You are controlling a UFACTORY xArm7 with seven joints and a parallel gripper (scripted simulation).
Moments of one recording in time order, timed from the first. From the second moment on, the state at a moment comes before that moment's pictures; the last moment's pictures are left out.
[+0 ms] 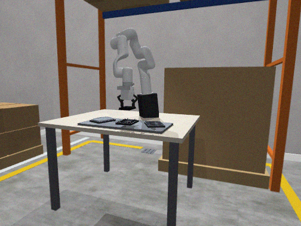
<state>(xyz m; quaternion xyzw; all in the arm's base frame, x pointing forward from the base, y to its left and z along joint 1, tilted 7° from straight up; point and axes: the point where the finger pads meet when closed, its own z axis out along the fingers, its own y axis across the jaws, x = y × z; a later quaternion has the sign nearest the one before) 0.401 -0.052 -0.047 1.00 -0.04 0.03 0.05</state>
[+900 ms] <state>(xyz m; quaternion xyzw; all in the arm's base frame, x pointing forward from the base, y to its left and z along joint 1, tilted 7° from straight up) 0.404 -0.056 -0.085 1.00 -0.04 0.03 0.05</state>
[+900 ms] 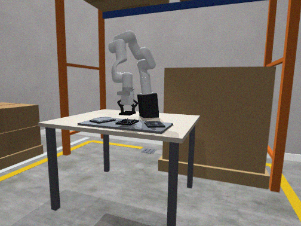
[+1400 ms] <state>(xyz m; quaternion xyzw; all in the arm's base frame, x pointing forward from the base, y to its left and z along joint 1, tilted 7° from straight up) 0.405 -0.058 -0.106 1.00 -0.04 0.03 0.05</state>
